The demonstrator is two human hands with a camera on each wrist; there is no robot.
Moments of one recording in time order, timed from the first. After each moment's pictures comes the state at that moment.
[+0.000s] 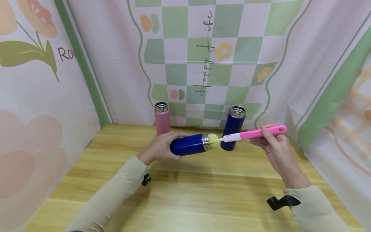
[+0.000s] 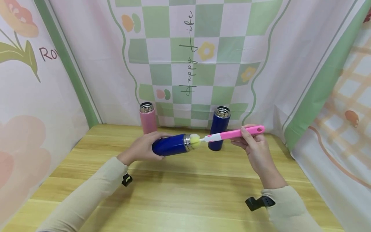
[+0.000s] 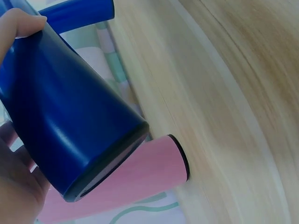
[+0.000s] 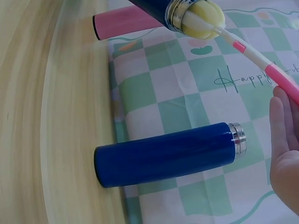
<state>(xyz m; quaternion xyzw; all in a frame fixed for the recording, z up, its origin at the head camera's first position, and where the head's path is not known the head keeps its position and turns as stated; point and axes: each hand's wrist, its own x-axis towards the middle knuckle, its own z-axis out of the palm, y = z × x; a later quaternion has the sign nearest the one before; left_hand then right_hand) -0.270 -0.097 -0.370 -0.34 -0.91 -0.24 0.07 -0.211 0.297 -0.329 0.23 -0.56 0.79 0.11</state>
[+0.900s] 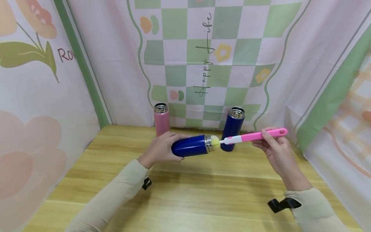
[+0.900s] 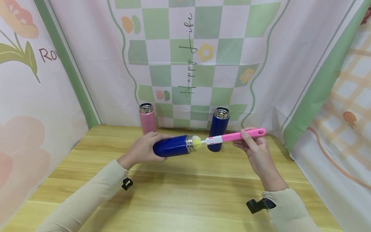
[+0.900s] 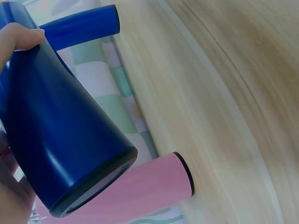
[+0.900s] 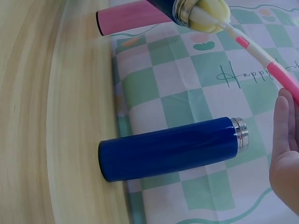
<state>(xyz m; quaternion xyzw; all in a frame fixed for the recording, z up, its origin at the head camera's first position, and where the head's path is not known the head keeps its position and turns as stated) -0.262 -0.091 -0.373 -0.36 -0.89 -0.21 0.17 -0.207 0.301 -0.332 0.22 -0.55 0.80 0.11</state>
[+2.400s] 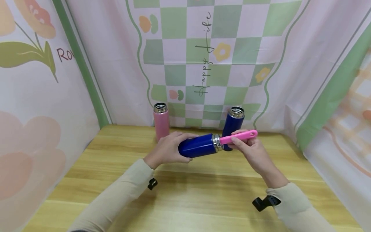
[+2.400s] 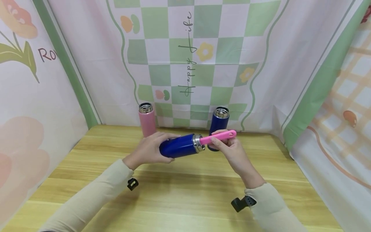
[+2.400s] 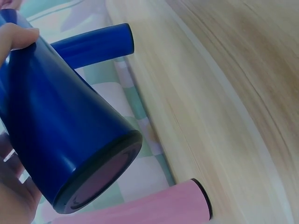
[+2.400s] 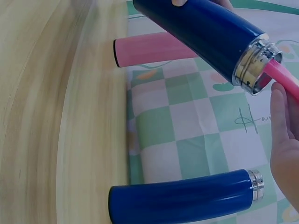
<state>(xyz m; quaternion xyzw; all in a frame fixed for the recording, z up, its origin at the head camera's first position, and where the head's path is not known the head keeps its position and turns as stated) -0.255 -0.068 -0.362 -0.36 -0.89 -0.24 0.13 -0.213 0.251 -0.342 0.20 -0.70 0.69 0.05</state>
